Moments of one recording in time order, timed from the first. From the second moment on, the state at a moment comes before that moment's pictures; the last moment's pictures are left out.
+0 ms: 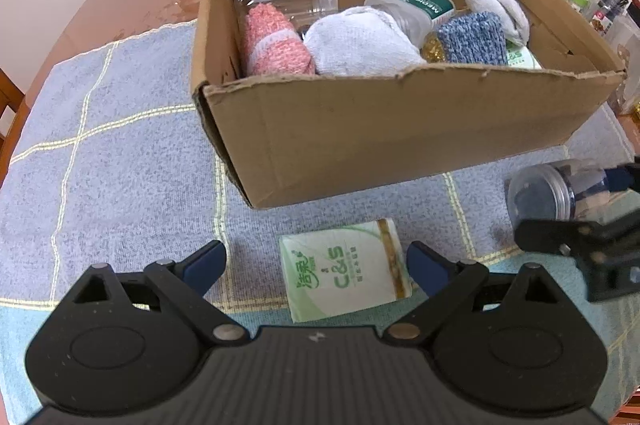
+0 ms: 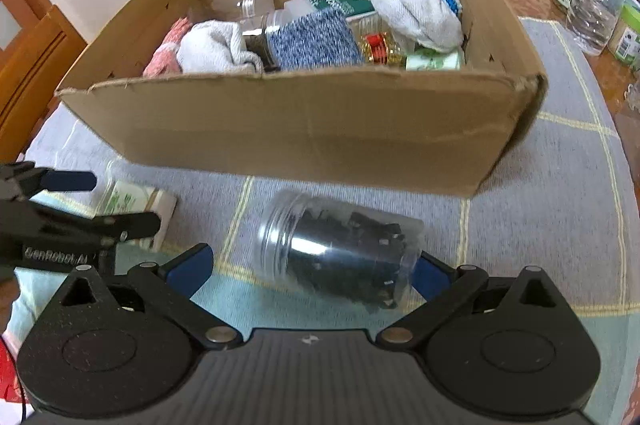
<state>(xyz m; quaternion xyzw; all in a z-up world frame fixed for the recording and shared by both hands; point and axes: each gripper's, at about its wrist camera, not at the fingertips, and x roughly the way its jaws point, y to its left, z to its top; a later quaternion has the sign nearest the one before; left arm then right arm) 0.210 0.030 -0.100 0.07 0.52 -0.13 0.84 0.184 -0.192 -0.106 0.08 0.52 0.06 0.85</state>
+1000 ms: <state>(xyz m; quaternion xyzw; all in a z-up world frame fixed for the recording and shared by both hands) 0.208 0.019 -0.102 0.08 0.54 -0.14 0.82 0.190 -0.187 -0.103 -0.01 0.52 0.02 0.85</state>
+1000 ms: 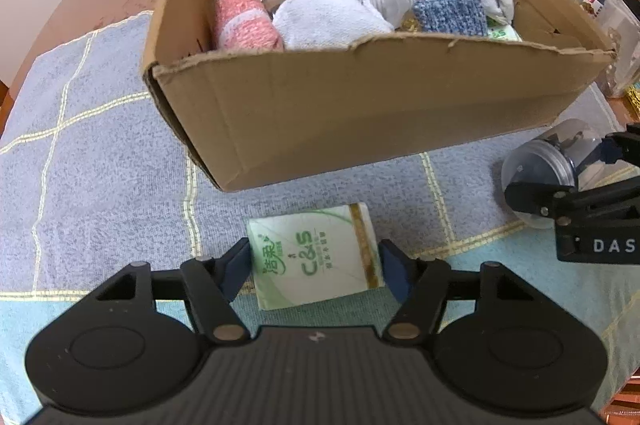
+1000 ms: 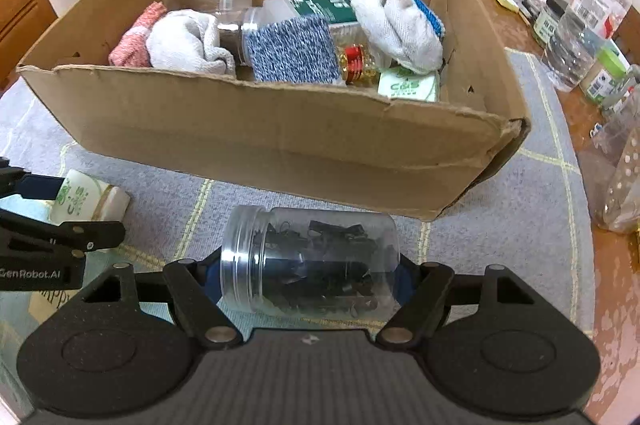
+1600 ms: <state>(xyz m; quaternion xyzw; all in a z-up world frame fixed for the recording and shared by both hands) 0.209 0.011 0.021 0.10 0.48 -0.23 0.84 0.181 -0.187 -0.008 -0.05 0.47 0.12 0.88</state>
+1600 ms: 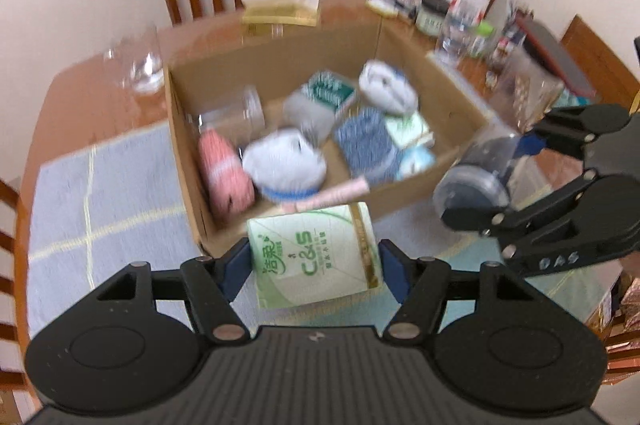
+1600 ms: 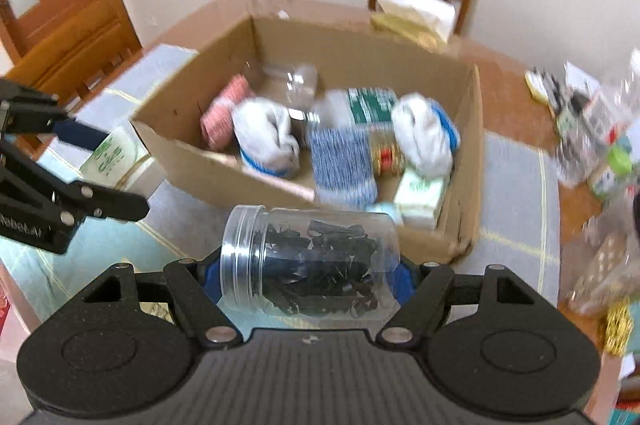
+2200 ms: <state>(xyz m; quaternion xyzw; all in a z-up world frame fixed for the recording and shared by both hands) 0.309 -0.004 0.059 0.11 0.43 -0.20 0.87 0.245 -0.162 0.023 -0.08 0.41 0.14 0.90</state>
